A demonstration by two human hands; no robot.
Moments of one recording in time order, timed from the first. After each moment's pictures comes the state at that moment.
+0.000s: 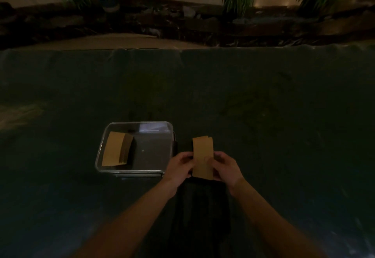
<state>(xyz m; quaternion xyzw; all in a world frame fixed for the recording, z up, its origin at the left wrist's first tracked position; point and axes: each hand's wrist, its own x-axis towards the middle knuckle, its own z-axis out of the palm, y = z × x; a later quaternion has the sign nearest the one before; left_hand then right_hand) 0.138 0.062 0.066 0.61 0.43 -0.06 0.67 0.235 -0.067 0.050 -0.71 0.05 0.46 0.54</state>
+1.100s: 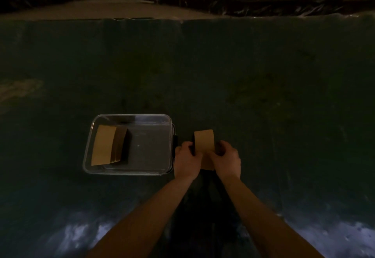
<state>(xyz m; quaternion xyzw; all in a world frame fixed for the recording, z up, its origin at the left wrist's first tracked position) 0.187 0.070 -0.004 0.74 0.49 -0.07 0.46 0.255 -0.030 -0.006 -0.89 0.01 0.32 0.33</state>
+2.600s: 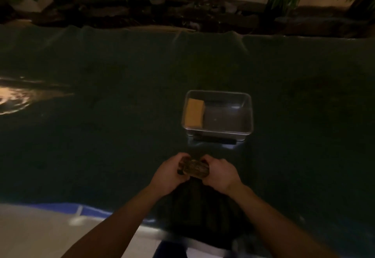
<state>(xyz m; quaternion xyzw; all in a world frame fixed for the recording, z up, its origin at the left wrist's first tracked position) -0.154 0.203 0.022 0.84 0.30 -0.04 0.45 -0.012 0.067 0.058 -0.83 -0.39 0.39 0.12</state>
